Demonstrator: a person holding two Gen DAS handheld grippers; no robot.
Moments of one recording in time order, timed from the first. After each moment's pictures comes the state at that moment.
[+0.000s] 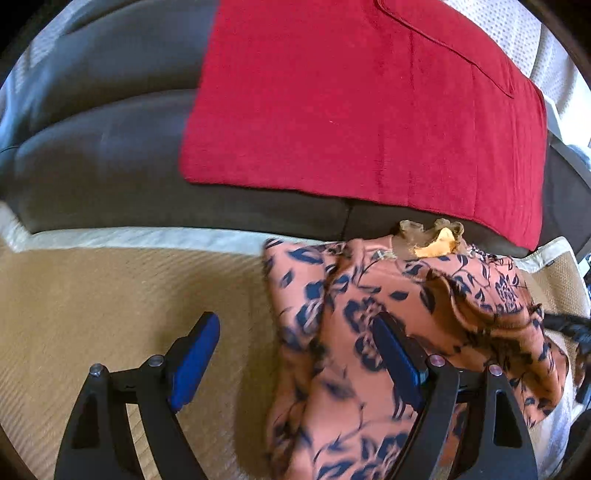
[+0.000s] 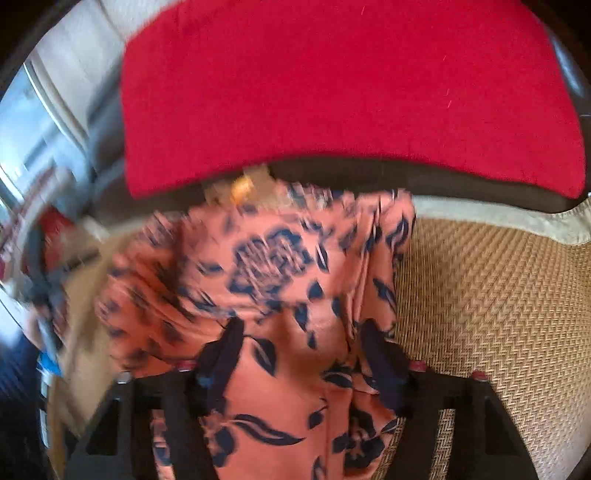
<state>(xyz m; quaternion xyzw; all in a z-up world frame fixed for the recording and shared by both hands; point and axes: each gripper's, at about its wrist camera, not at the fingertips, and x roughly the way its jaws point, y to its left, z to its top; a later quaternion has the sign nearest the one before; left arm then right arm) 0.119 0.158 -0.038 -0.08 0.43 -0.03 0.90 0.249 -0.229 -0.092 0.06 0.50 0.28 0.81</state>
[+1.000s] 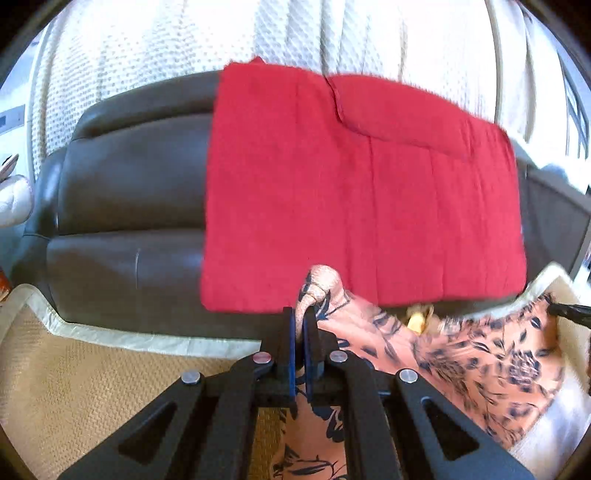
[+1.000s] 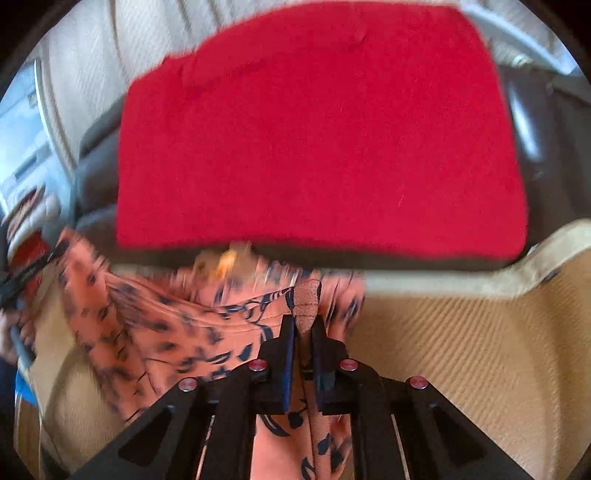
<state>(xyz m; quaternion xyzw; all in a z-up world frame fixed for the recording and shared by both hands) 0.075 0.148 0.070 -0.03 0.27 -0.02 0.96 0.240 -0.259 -0.007 0.06 0.38 0.20 0.90</state>
